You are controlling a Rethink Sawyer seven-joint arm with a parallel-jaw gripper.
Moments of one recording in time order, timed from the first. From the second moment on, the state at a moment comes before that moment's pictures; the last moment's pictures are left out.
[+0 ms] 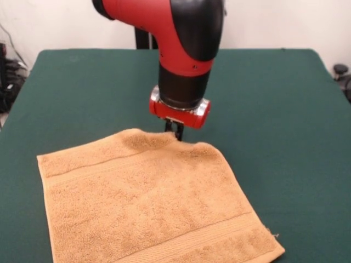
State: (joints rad) arm -0.03 -0.26 -0.29 1.40 0.34 0.51 1.70
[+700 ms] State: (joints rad) arm -0.03 -0.39 -0.27 1.63 0.40 0.44 1.77
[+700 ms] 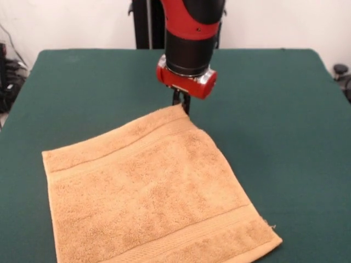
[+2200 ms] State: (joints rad) arm -0.12 -0.49 -0.12 1.82 0.47 0.44 1.78
